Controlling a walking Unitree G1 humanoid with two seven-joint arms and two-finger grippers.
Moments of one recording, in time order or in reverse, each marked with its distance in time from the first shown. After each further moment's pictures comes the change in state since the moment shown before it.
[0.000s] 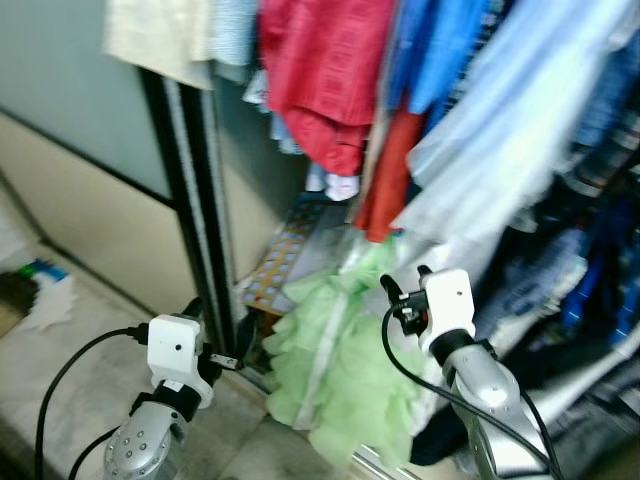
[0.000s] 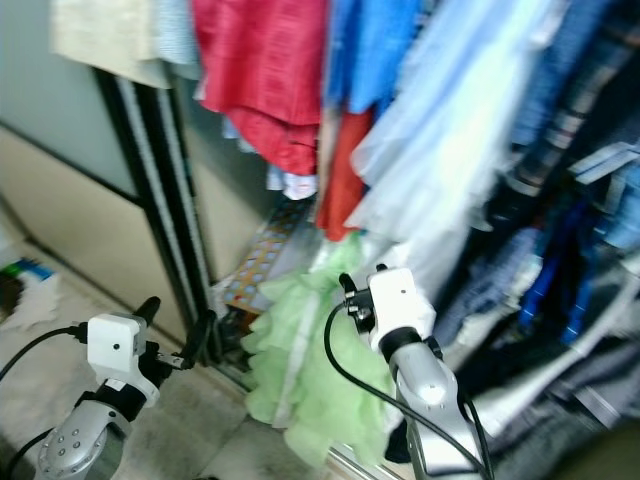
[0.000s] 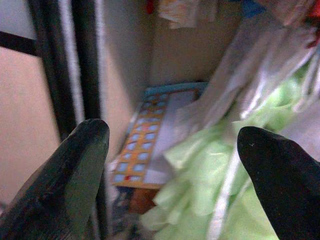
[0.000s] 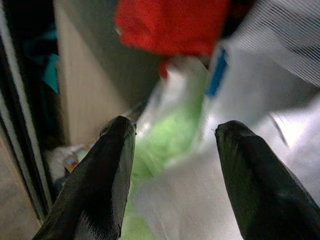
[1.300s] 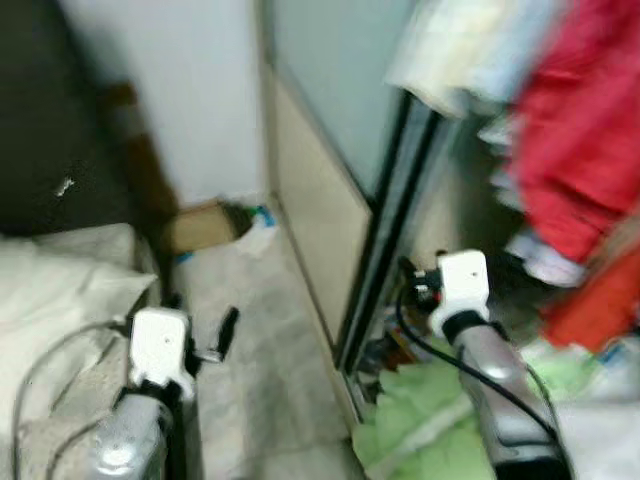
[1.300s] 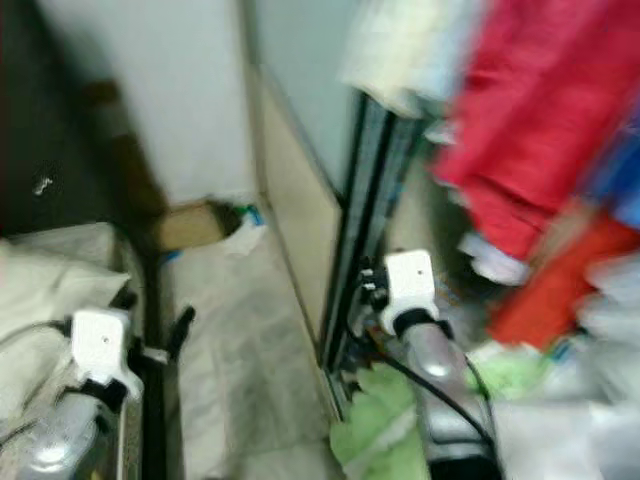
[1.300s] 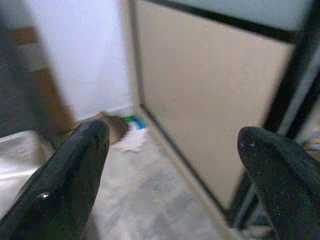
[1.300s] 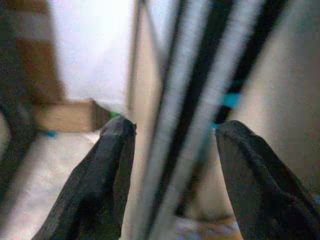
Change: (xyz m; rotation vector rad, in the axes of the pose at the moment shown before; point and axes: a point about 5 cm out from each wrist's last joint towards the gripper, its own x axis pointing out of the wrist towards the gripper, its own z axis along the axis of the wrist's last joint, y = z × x) left arm -0.002 0.027 0.003 0.117 0.035 0.104; right arm 0.018 -0.007 0.002 0.060 -0.012 -0.072
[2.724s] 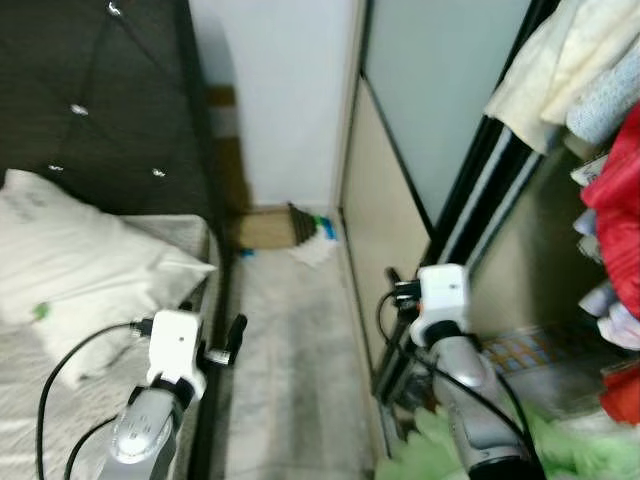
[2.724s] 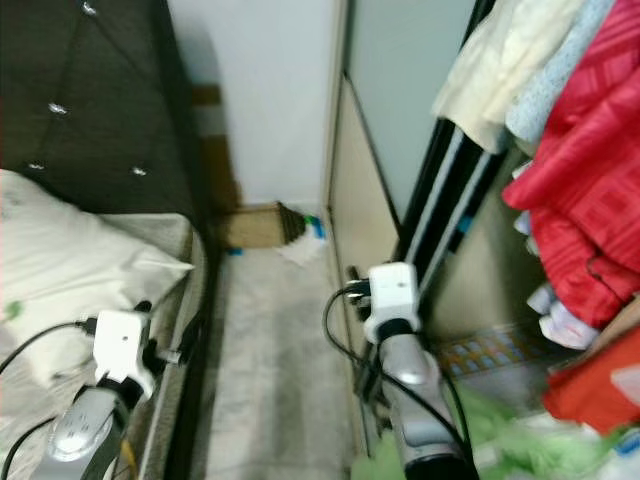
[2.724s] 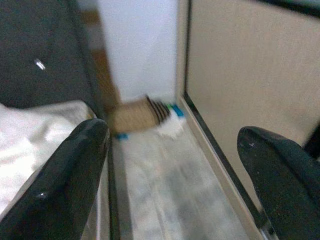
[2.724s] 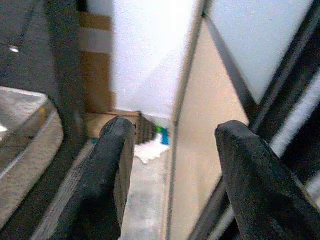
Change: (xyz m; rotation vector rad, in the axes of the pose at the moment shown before) left arm 0.022 -0.016 -0.012 -0.042 0.026 -0.052; right arm 0.002 0.003 -0.025 -0.018 0.036 -0.059
